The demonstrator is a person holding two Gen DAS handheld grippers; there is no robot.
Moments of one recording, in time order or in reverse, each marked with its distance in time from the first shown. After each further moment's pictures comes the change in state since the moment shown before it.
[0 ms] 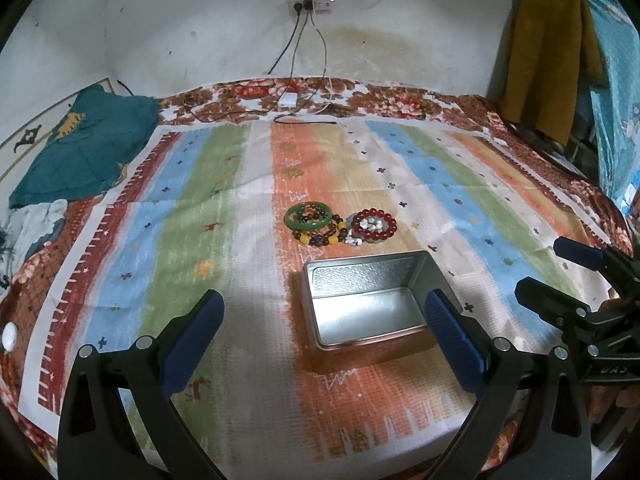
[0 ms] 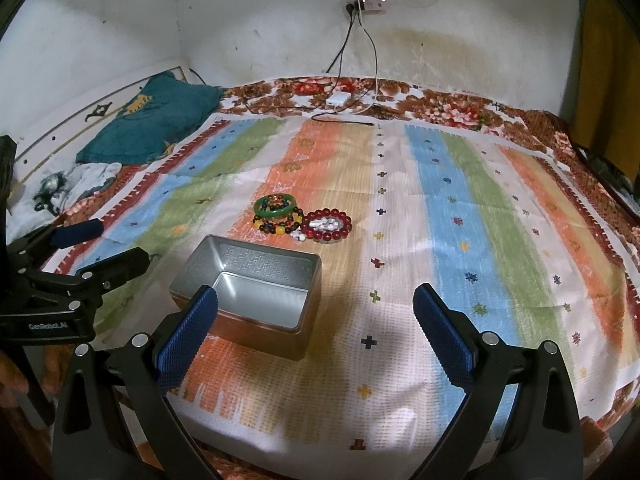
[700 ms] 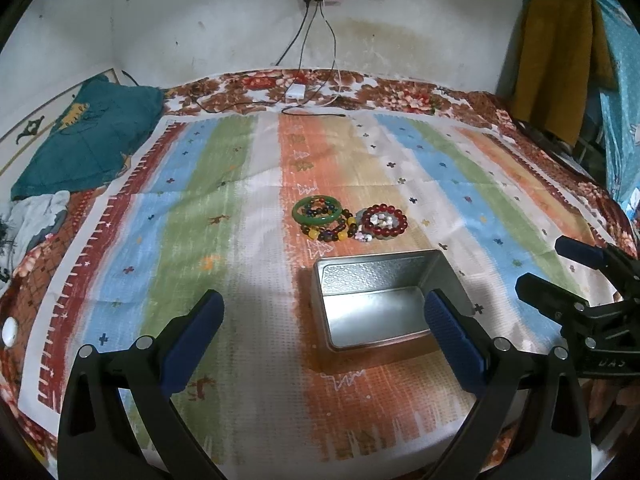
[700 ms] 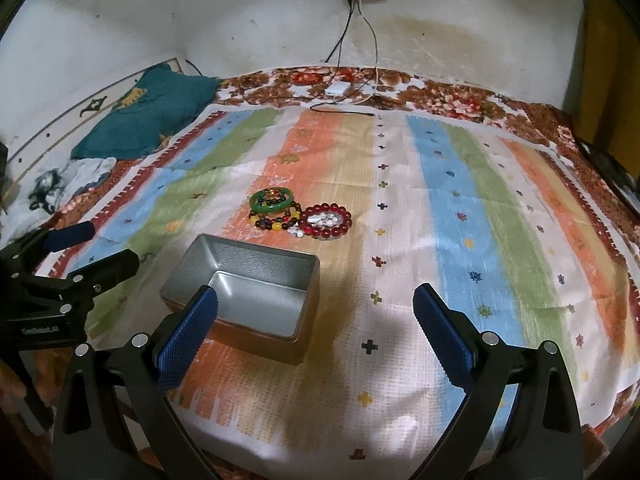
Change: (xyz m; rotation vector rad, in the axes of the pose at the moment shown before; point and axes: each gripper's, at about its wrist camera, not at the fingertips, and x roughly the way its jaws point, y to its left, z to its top) left arm 0.009 0.006 0.005 -0.015 0.034 0.016; right arm 0.015 0.001 0.012 -0.005 0.039 -0.004
